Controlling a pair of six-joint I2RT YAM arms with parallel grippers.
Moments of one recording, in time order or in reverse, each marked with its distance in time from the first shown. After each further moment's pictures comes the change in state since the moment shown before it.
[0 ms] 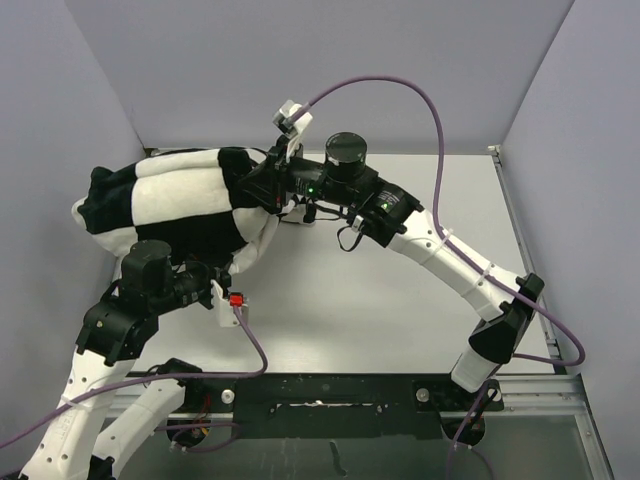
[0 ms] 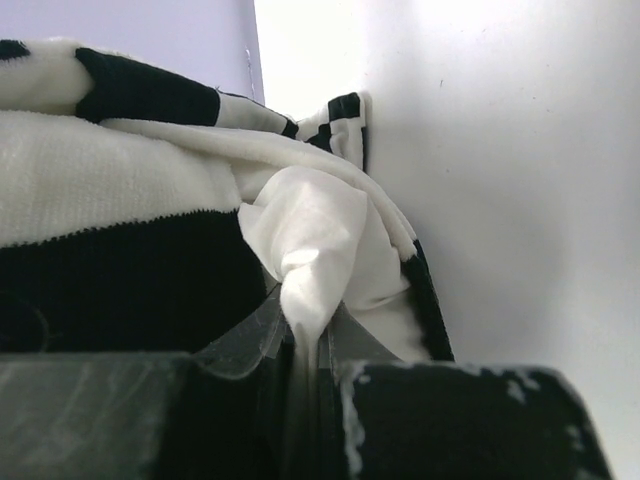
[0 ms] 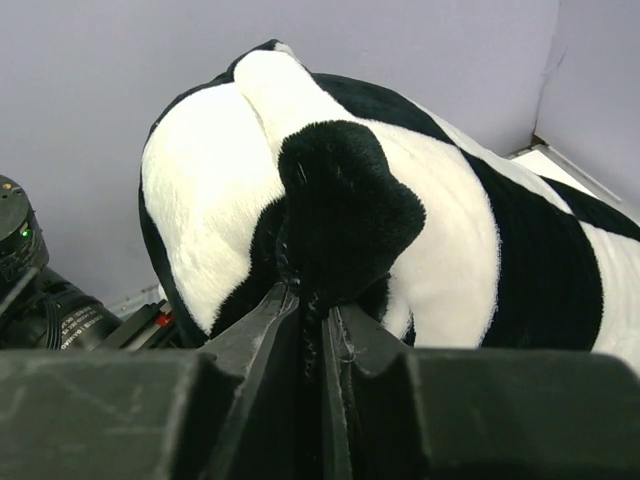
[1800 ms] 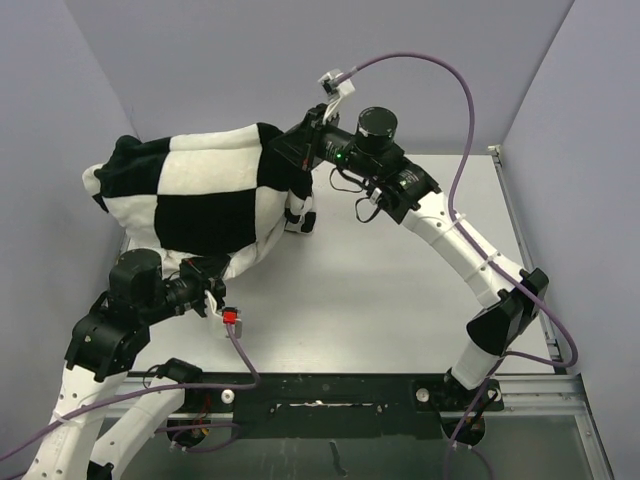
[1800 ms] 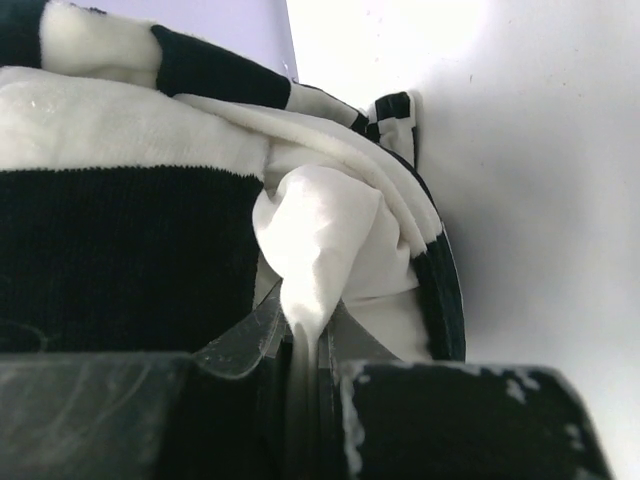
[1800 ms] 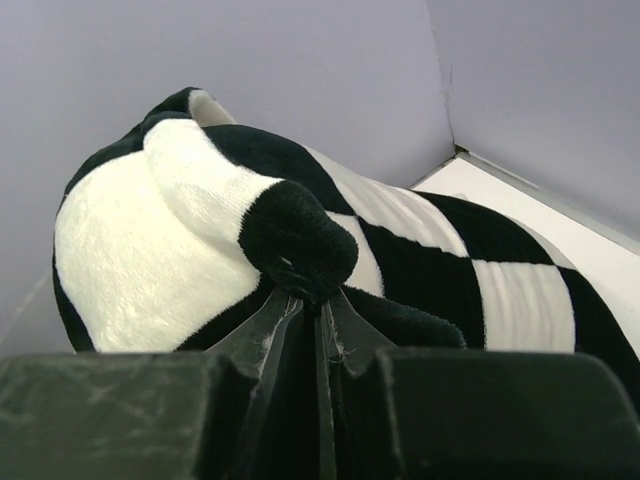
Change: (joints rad) left arm 0.000 -0.058 0.023 -0.043 0.012 0.104; right arm -0.178 0.017 0.013 0.067 0.024 0.148
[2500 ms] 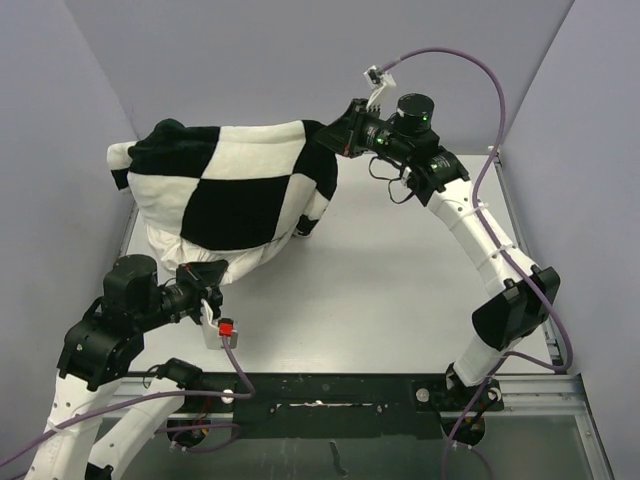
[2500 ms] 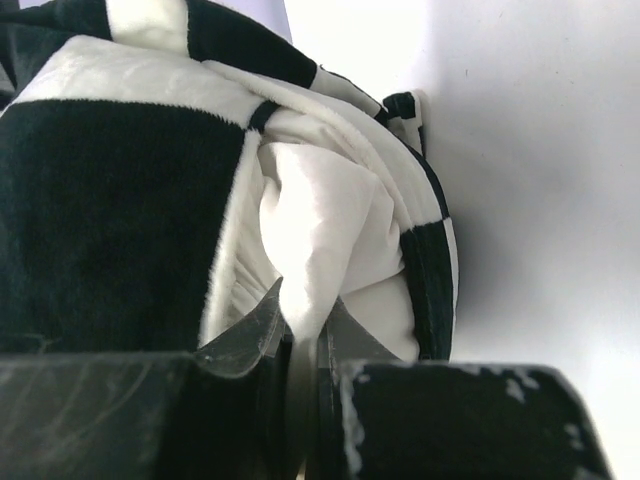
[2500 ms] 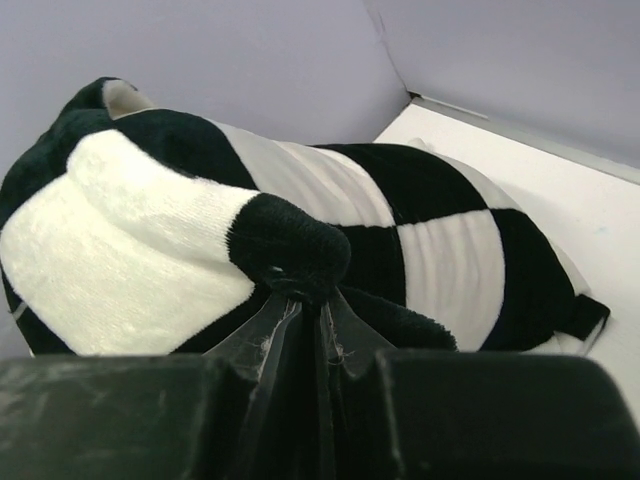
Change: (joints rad) left arm -0.002 -0.024 0.032 -0.072 -0.001 0.064; right arm -0.233 0.000 -0.028 -0.095 -0.156 0.110
